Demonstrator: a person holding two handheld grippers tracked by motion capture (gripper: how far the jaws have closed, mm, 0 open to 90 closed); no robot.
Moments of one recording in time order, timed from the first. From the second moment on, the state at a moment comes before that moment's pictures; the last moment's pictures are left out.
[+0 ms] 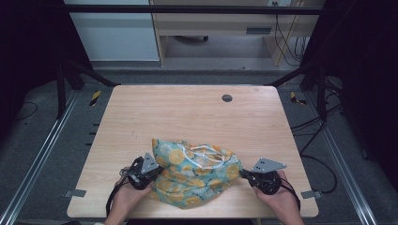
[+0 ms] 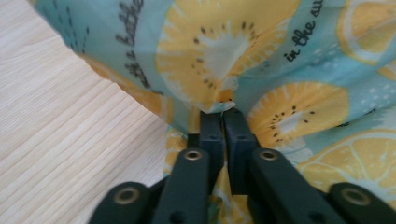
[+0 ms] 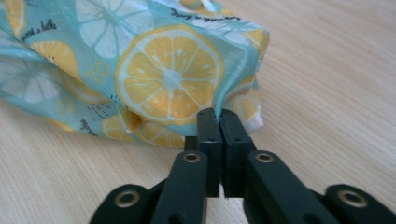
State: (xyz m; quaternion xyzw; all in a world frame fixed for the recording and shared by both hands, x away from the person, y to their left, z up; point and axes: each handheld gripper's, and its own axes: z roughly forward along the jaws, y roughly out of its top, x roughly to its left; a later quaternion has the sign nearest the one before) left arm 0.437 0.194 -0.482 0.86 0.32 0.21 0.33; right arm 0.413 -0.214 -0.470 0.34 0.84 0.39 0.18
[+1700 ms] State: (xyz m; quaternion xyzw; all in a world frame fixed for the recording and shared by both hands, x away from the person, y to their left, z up) left arm 0.477 0.166 -0.439 0.87 0.34 0.15 0.32; right arm 0.409 -0.134 -0.420 0.22 0.85 0.45 0.17
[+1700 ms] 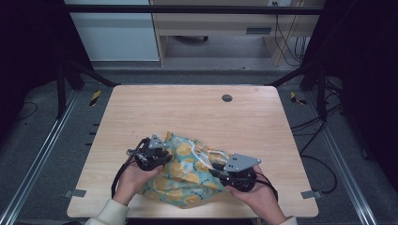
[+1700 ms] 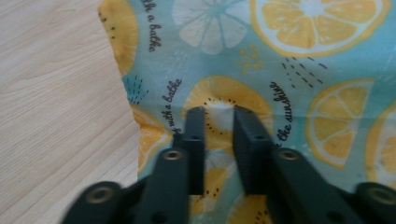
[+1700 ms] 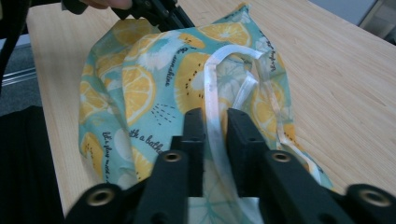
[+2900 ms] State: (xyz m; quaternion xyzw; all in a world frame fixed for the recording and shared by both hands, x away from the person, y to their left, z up) left arm 0.425 0.113 -0.408 0.84 0.32 0.21 0.38; right arm 0.379 -0.096 -0.434 0.15 0.87 0.44 0.14
